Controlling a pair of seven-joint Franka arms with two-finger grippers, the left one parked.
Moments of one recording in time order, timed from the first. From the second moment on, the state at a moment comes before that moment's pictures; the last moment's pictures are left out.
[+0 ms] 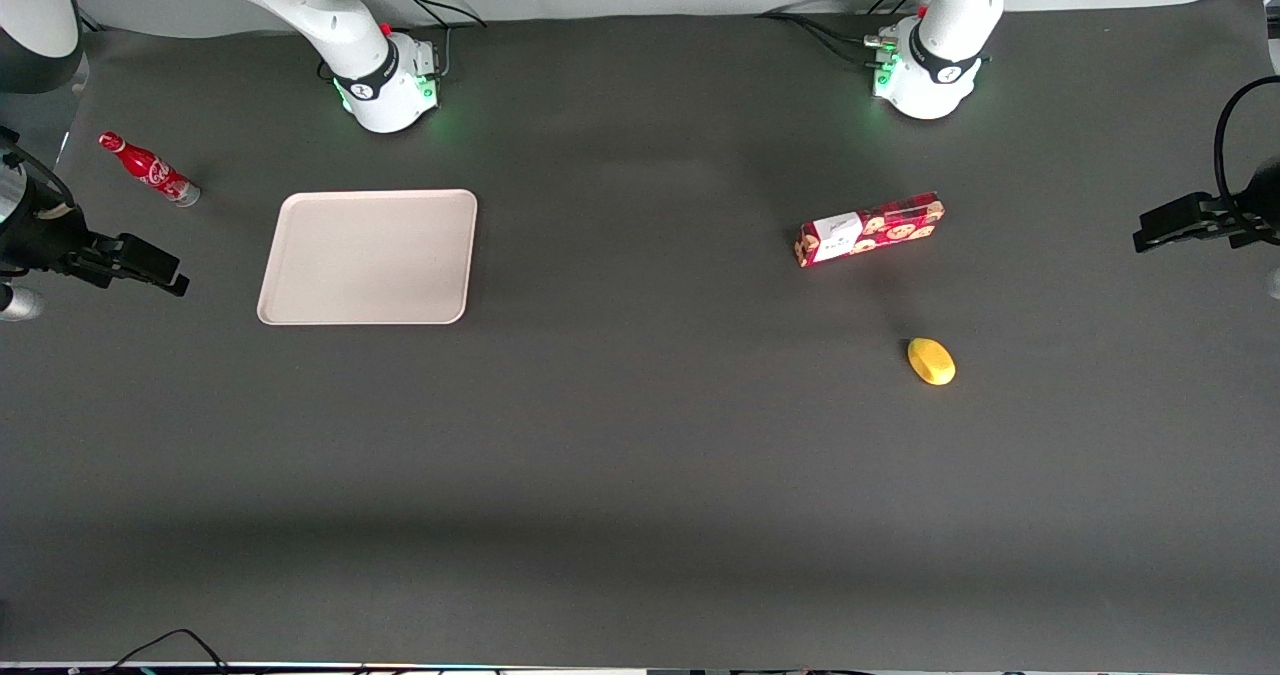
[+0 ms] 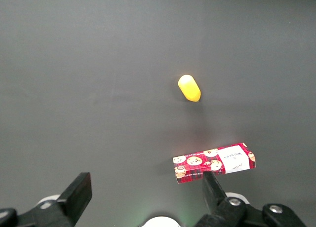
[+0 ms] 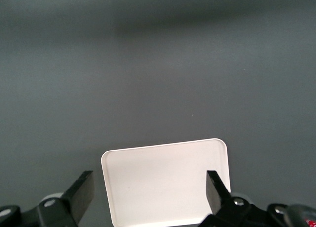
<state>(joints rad) -0.02 0.00 -0.03 -1.68 0.02 1.71 0.11</state>
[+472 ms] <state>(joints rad) -0.02 0.00 -0.03 -1.68 0.02 1.71 0.11</state>
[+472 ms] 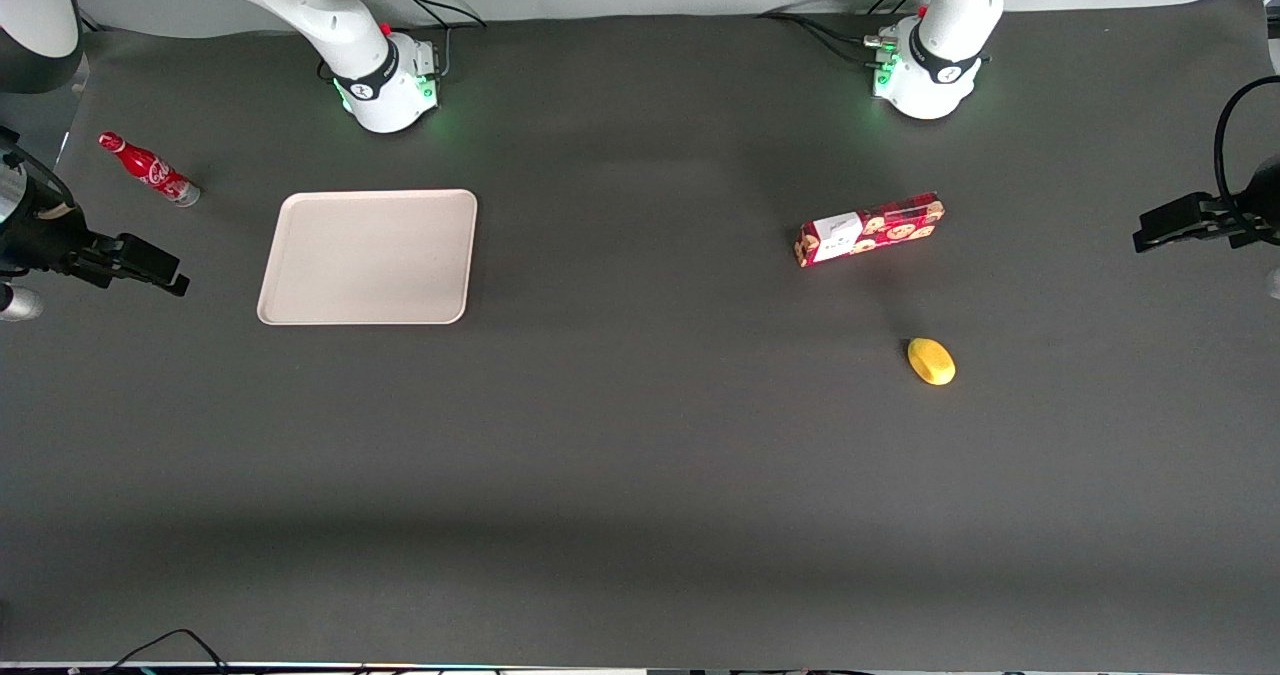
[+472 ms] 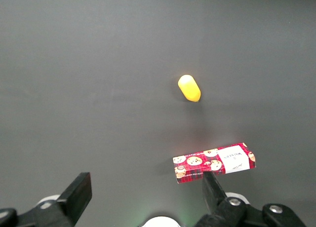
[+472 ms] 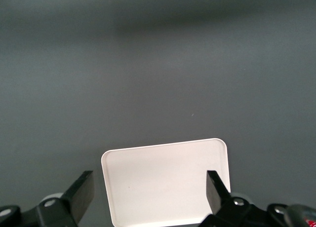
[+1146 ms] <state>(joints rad) -0.03 0.00 -0.04 -1.69 -0.06 1.60 0.11</state>
